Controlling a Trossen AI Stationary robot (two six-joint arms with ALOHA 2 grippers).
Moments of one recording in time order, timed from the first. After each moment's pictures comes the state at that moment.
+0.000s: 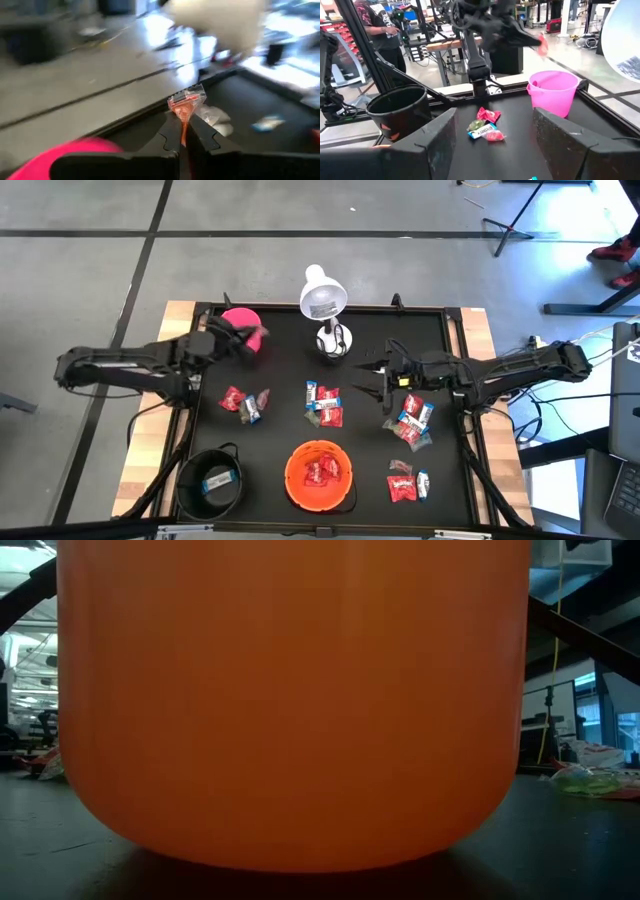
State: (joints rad) left arm 0.12 0.72 0.65 -0.30 -0.73 -0.37; right arm 0.12 1.09 0.74 0.26 0.17 0.16
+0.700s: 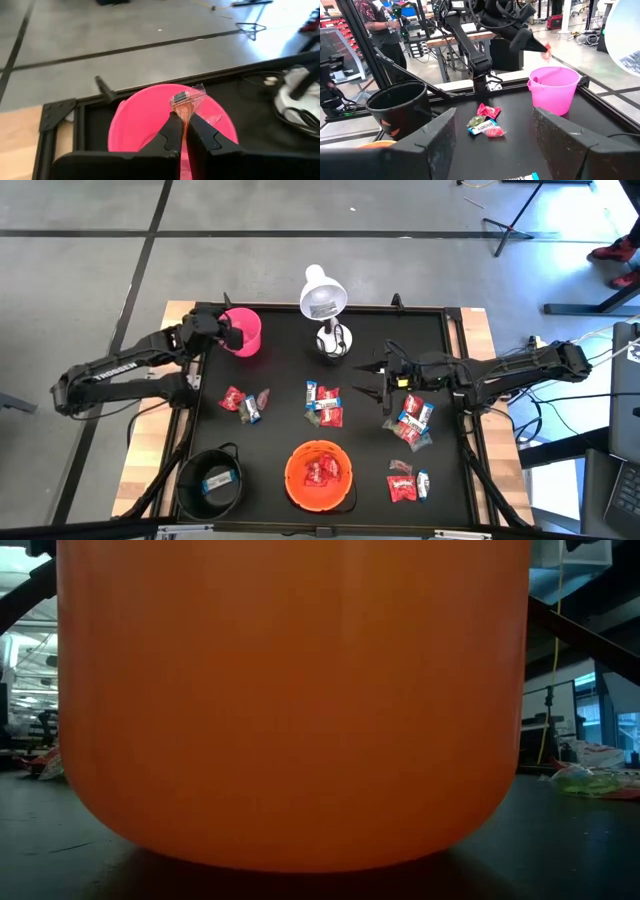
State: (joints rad) left arm 0.50 0.69 0.65 -0.64 -0.63 -0.53; right arm 0.12 1.10 0.74 0.25 0.16 0.16
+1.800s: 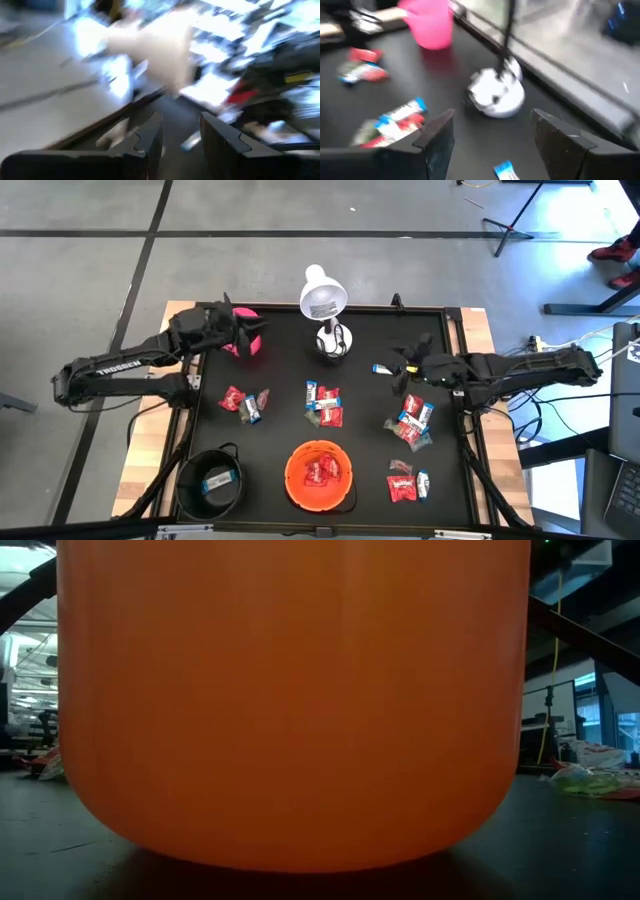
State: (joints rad) left arm 0.38 0.75 0.65 0.01 -0.10 -0.35; right arm 0.08 0.91 0.74 -0.42 0.60 0.37
